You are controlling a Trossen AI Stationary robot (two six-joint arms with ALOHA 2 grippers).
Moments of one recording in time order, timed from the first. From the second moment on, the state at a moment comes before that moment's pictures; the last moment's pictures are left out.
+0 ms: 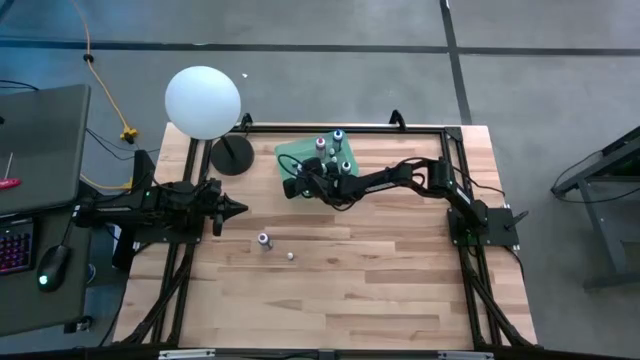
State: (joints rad) left arm 0.00 0.01 0.17 -0.47 -0.10 -0.48; right arm -0.13 2.25 1.49 0.10 0.62 0.76
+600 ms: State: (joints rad) left arm 0.00 0.01 0.17 -0.47 -0.10 -0.48; right arm -0.12 2.24 1.49 0.12 0.61 0.68
